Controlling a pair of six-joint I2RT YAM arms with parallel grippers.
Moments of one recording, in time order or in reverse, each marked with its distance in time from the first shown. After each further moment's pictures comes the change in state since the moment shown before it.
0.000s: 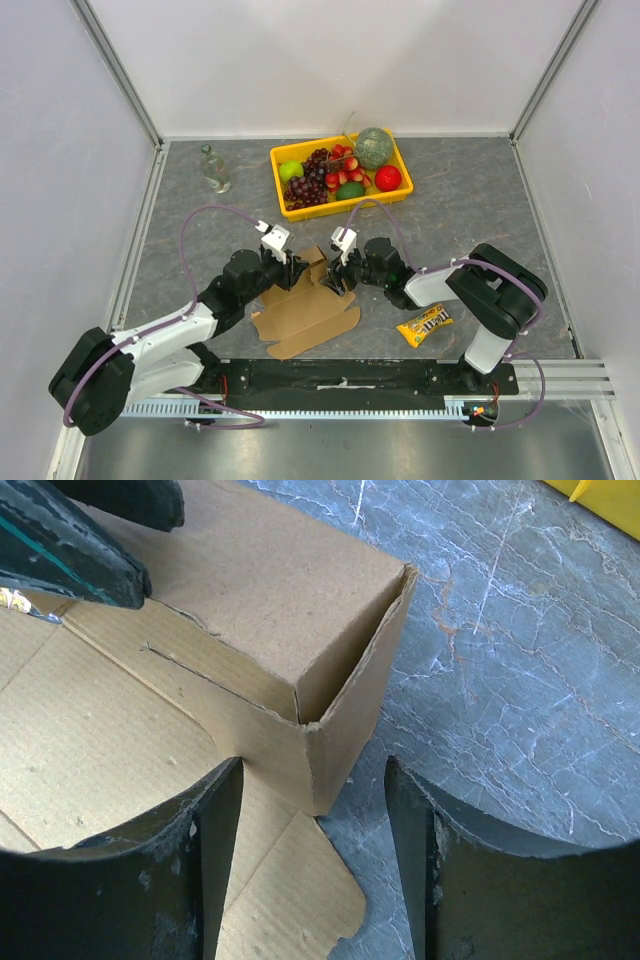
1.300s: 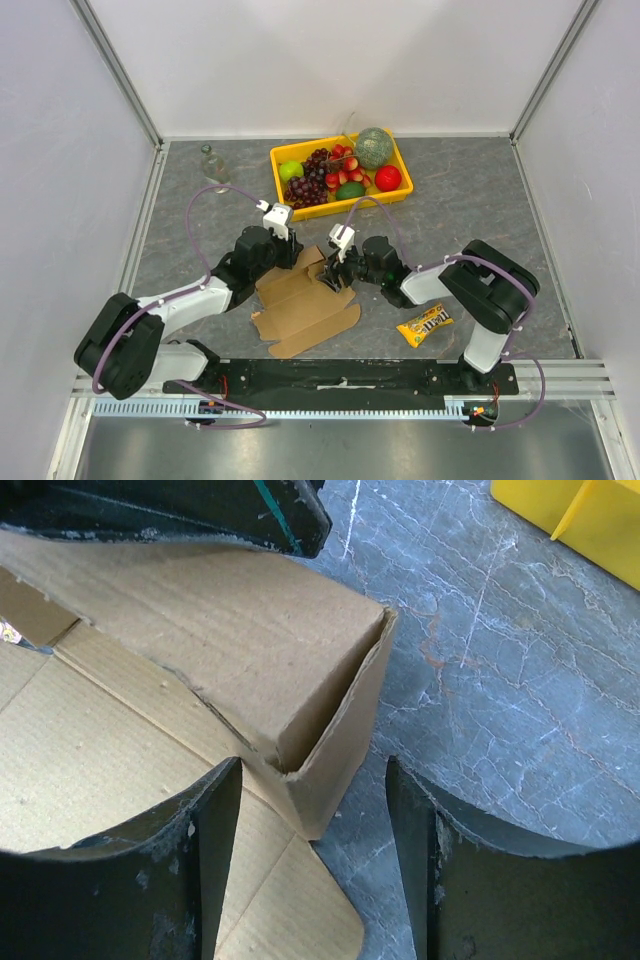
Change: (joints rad) left arm 0.097 0.238 0.163 -0.049 -0.082 -0.034; right arm -0.001 0.042 0.021 0.063 0.006 0.001
